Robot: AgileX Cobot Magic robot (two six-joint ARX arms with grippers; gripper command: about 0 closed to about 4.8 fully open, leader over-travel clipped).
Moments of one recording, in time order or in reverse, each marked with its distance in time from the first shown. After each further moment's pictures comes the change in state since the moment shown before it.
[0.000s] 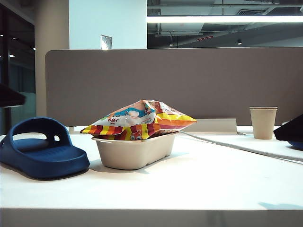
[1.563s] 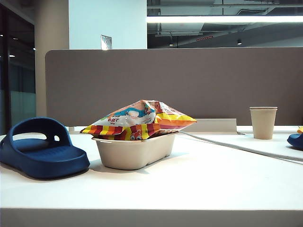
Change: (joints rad) left arm 0.324 -0.206 0.000 -0.005 0.000 0.000; right arm -0.682 -0.114 0.000 0.016 0.000 0.000
